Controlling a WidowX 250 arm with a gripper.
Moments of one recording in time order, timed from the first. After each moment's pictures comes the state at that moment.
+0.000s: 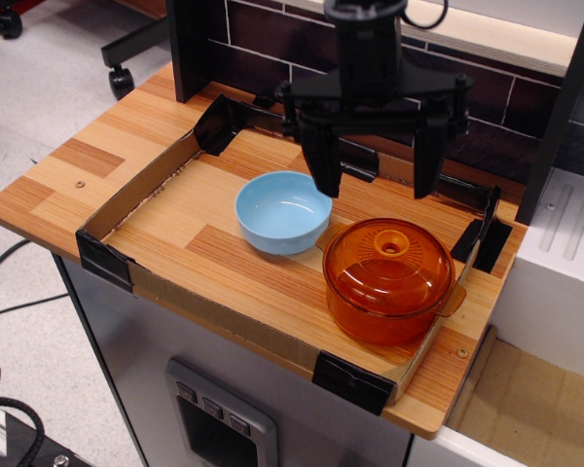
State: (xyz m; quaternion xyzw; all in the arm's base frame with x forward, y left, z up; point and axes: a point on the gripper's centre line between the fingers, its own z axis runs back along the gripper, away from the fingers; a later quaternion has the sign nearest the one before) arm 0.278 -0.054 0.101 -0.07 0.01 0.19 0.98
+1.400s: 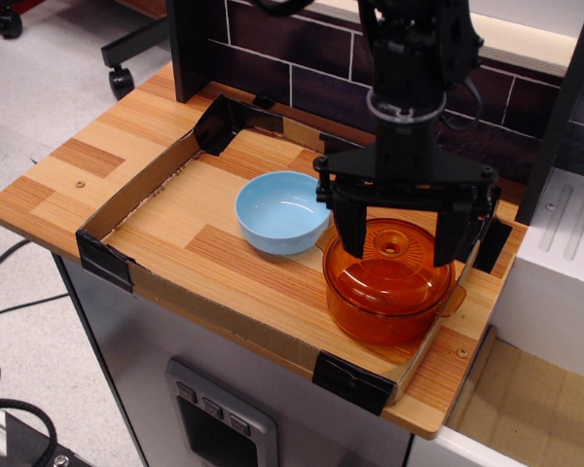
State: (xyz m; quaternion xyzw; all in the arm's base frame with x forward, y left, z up) arm 0.277 -0.076 0.058 -0.04 -0.02 0.16 0.99
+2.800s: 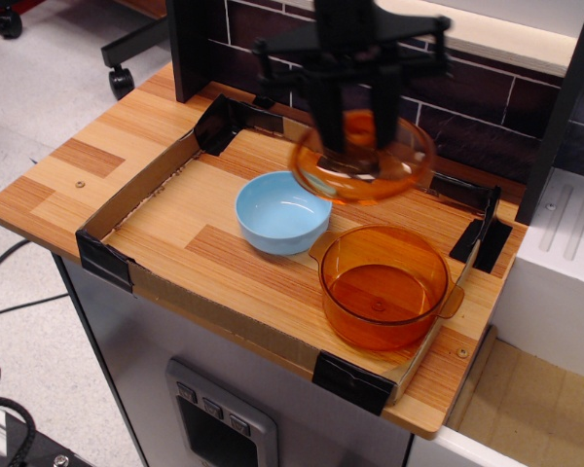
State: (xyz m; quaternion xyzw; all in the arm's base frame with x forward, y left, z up) arm 0.284 -0.029 0.133 -0.08 -0.02 0.24 0.97
